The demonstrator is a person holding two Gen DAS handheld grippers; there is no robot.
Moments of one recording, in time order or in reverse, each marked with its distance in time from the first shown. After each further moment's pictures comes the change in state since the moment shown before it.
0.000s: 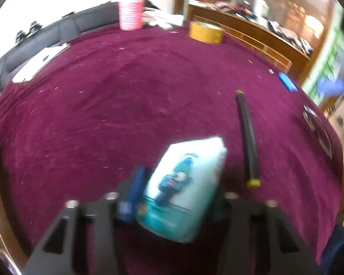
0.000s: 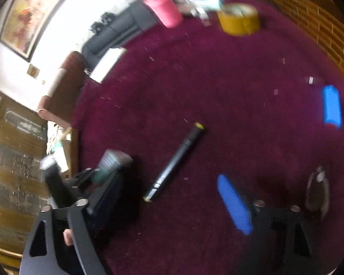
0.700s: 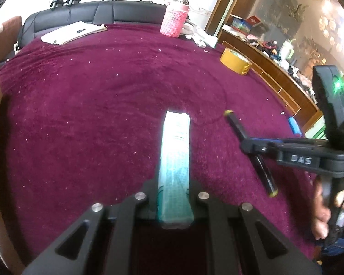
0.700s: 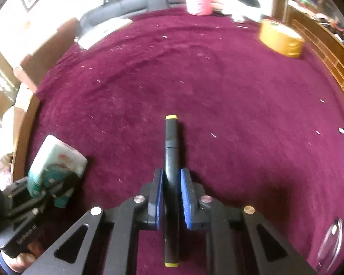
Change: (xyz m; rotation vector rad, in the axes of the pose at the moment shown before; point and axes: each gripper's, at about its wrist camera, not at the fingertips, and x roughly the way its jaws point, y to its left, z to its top) left arm -0.008 0.038 -0.017 -0.279 -0.096 -0.065; right arm 0.093 0.058 0.020 -0.301 -0.057 -0.195
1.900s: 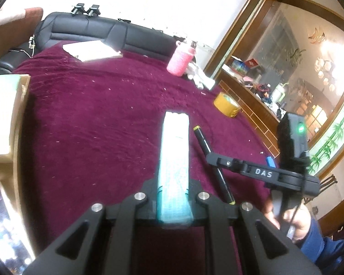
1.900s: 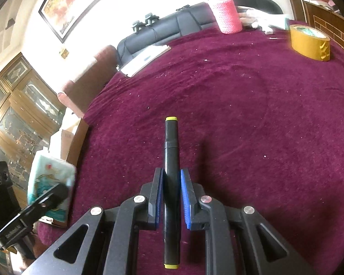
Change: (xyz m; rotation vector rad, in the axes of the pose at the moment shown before) left arm -0.076 0.016 -0.008 -0.138 -0.217 -0.072; right arm -0.003 0.006 -0.003 0.057 -0.148 0.316
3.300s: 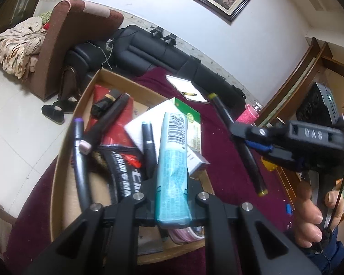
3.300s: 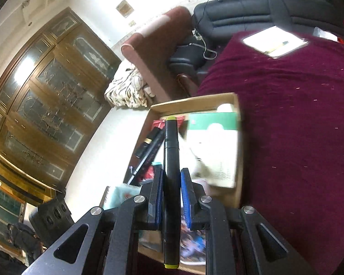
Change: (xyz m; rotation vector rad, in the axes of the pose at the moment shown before) left arm -0.179 0.174 -0.032 -0.308 -0.234 0.201; right arm 0.102 0.309 0.008 -0.242 0.242 0.251
